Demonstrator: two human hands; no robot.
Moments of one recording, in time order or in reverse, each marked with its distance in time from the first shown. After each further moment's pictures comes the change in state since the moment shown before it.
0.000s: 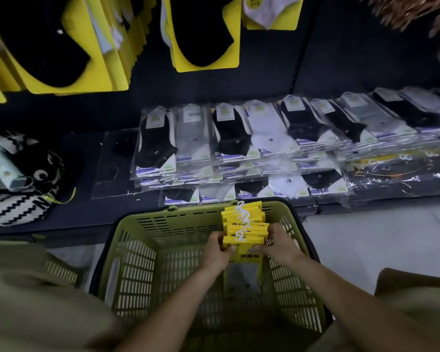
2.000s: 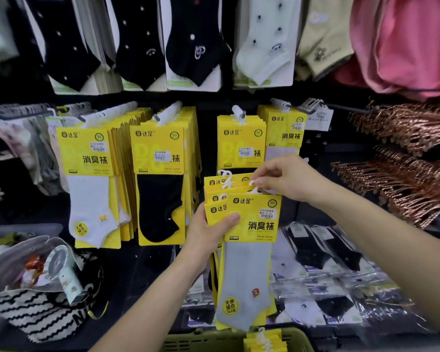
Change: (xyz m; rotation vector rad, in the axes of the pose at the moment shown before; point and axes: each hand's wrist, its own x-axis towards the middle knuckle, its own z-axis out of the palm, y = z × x) left_hand -0.098 0.264 -0.211 -0.557 0.115 0.784; right_hand -0.148 -0.380 -0.173 -0.279 0.257 -0.879
